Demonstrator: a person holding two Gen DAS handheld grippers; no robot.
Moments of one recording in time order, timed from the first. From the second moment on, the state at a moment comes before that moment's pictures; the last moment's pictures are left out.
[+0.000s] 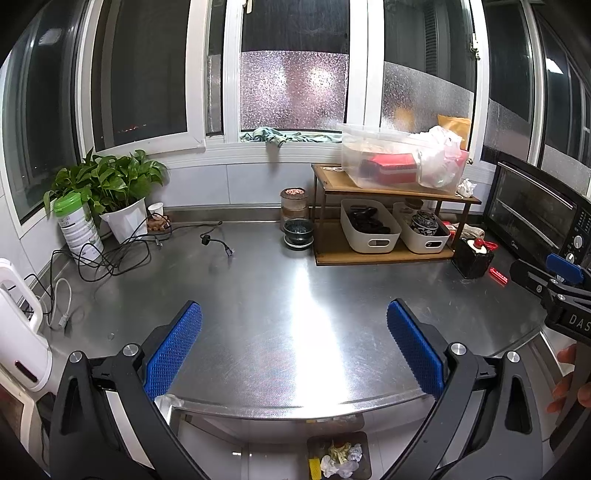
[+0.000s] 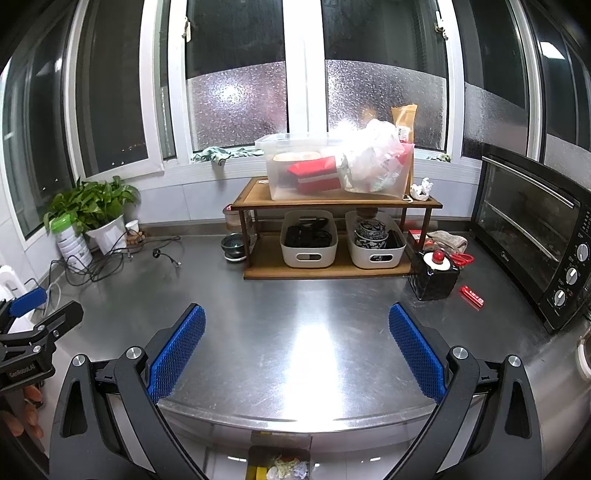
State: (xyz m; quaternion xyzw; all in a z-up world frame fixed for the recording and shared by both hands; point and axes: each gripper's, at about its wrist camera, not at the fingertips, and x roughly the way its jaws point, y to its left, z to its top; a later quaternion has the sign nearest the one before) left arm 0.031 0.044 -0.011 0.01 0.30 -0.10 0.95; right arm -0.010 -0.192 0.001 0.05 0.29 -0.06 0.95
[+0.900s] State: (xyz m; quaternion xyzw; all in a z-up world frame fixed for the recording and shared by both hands) left arm 0.042 0.040 -0.010 0.02 0.31 -0.10 0.95; right arm -0.008 -0.200 -0.004 0.06 0.29 -0.06 0.95
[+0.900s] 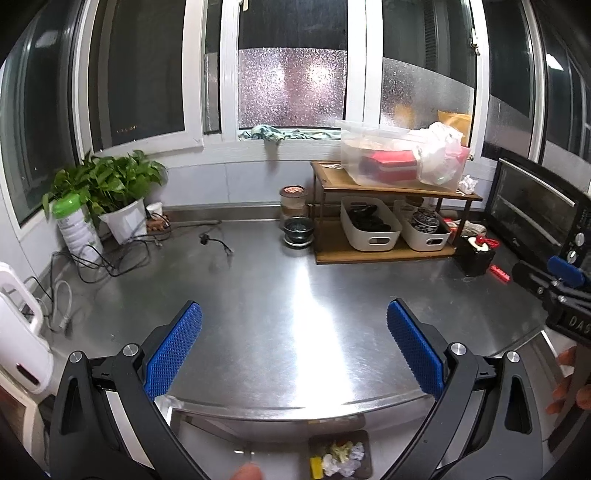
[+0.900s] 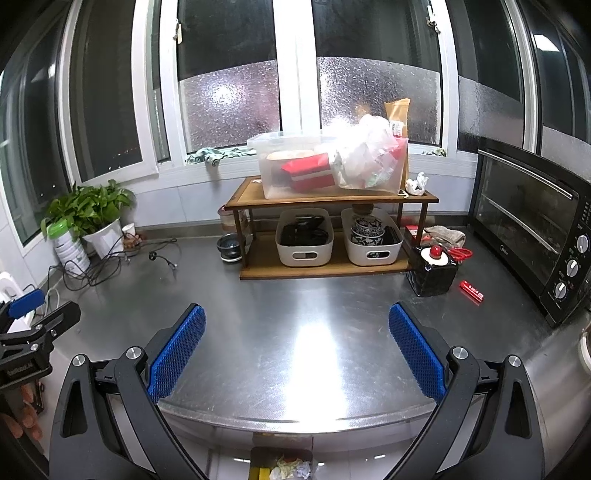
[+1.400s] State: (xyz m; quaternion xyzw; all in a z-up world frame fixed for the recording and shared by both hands) left arm 0.038 0.040 -0.012 0.00 0.31 -0.11 0.94; right arm -0.007 -0.203 -0.009 0.07 0.30 -0.06 0.95
